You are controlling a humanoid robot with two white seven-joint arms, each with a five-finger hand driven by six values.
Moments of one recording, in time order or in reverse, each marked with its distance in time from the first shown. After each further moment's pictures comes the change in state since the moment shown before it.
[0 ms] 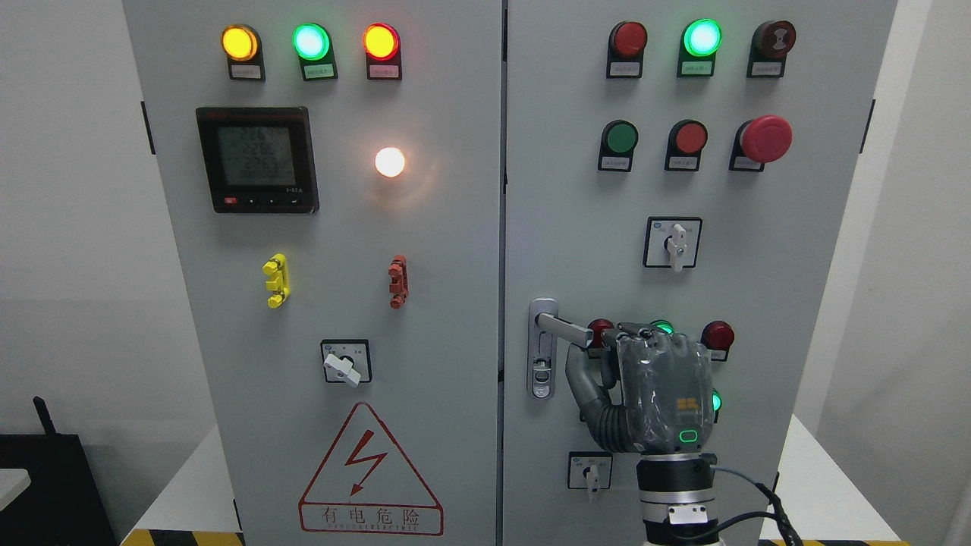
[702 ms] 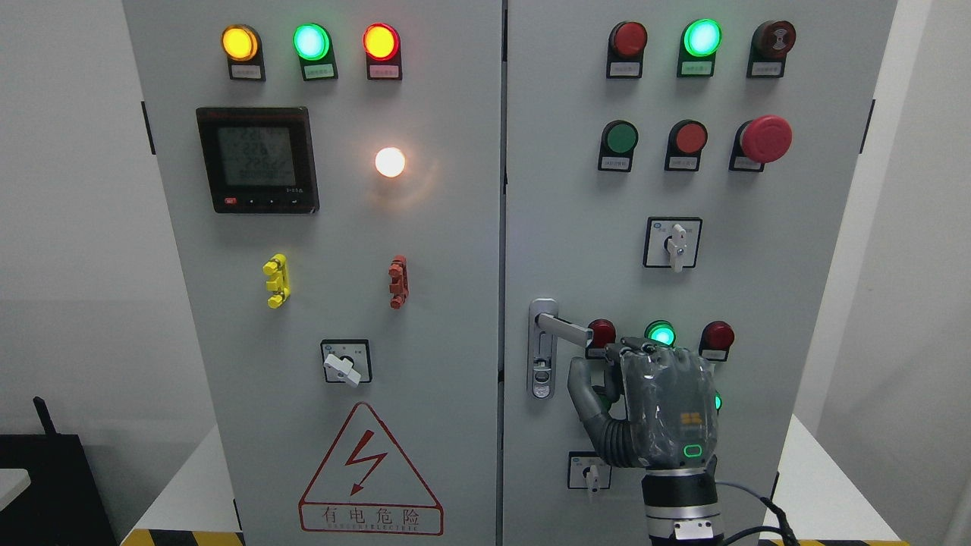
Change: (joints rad) left arm 0.000 0.000 0.000 0.000 0.000 0.000 0.000; right arm 0.067 -0.038 0.001 -0.021 -0.009 -0.010 -0.011
